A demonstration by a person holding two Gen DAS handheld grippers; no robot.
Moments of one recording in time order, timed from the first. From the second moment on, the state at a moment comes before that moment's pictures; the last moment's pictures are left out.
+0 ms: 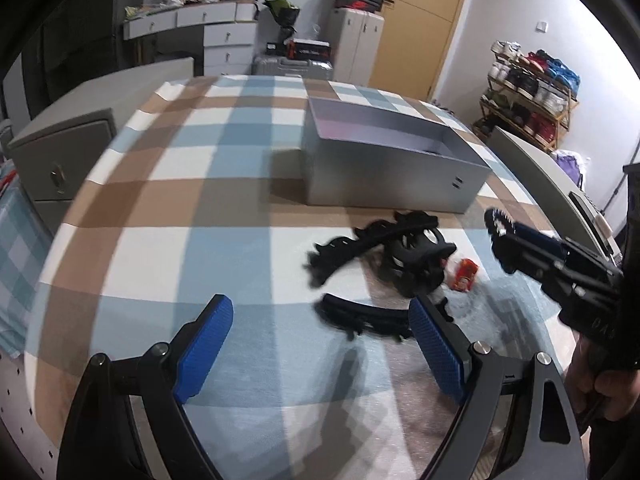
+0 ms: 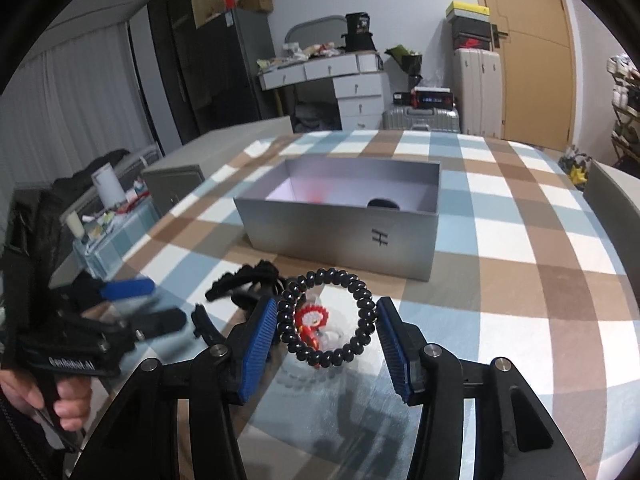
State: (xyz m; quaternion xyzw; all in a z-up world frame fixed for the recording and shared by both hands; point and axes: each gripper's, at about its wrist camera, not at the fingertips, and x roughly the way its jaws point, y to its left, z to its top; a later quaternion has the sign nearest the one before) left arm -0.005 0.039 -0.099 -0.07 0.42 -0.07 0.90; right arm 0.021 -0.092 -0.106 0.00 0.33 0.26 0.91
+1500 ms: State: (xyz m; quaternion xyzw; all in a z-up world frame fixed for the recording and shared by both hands) left arm -0.009 -0.011 -0.085 0.01 0.41 -0.08 0.91; right arm 0.011 -0.123 -0.093 0.04 0.29 0.27 0.91
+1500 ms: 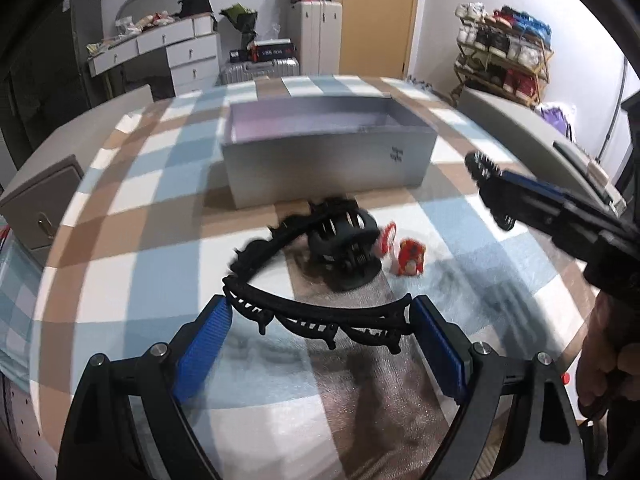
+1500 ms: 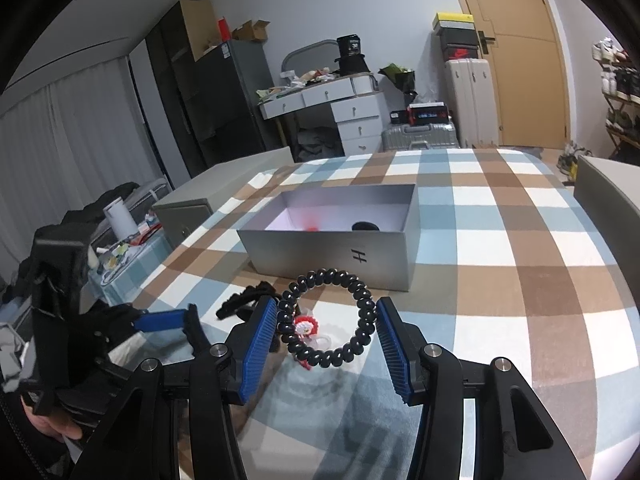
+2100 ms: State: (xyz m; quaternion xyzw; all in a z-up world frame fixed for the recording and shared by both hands) left arm 0.035 0.020 -0.033 -0.01 0.33 -0.08 0.94; right arm 0.043 -0.099 -0.061 0.03 0.27 0.31 0.91
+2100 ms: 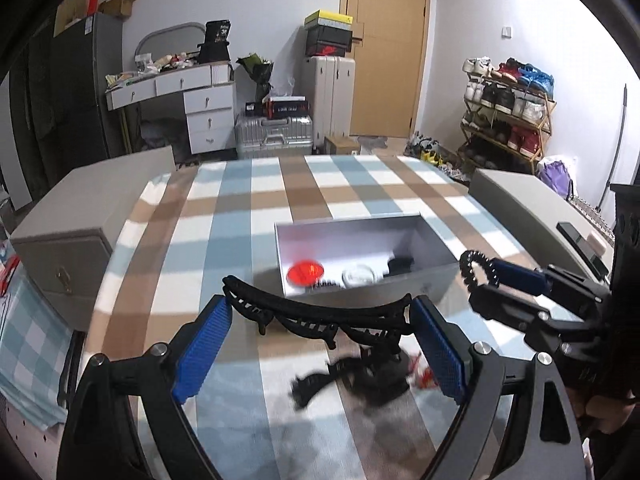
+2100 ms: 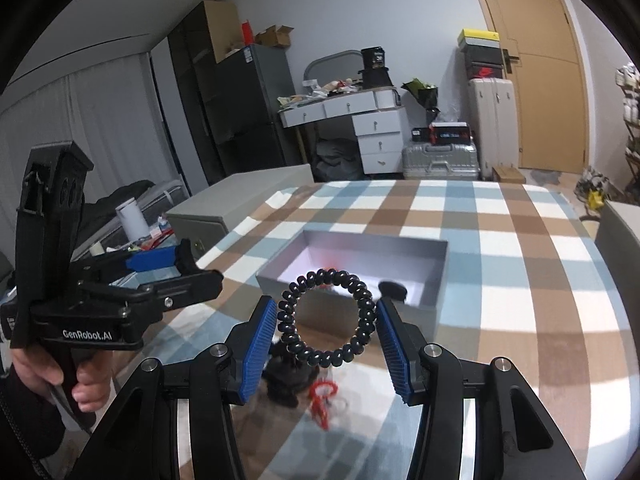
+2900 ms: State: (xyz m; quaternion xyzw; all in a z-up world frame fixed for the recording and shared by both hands) left arm 0.105 0.012 -0.040 -0.03 0.35 -0.13 0.93; right arm 0.128 -0.094 -0.056 0.04 0.28 0.30 0.91
